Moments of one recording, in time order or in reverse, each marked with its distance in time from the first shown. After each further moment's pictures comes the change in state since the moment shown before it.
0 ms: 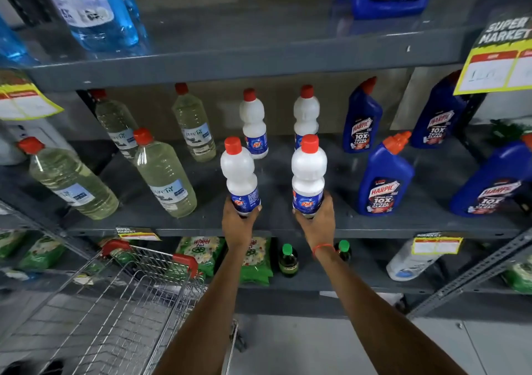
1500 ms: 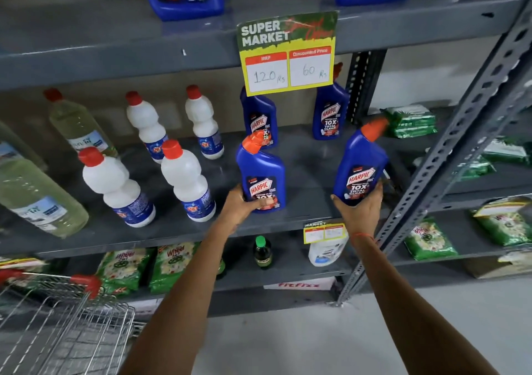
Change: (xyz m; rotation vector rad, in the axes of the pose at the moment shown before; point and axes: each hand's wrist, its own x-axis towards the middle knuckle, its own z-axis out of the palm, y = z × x) left_hand -0.072 0.118 0.180 -0.210 -0.679 -0.031; right_hand 0.102 0.101 -0.280 -0.181 0.380 0.087
